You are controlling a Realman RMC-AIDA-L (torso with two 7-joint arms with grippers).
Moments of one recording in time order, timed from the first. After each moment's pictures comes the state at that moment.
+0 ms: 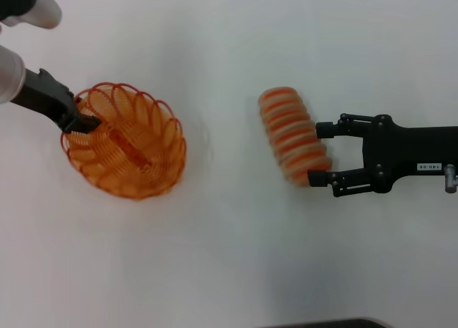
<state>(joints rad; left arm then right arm) -0.75 -2.11 0.95 0.89 2.77 1.29 -1.94 0.36 2.08 -0.74 -0.72 -2.02 -1.70 1.29</state>
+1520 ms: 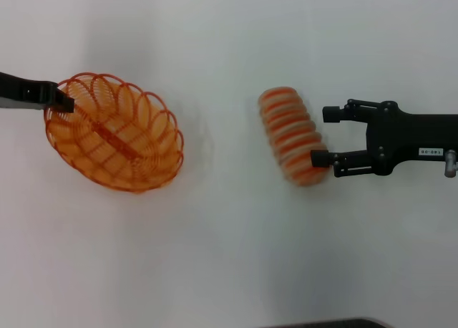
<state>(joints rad) -0.73 -2.11 0.62 0.97 2.74 1.47 -2.44 0.38 2.08 -0.70 -0.72 -2.02 -1.66 1.32</state>
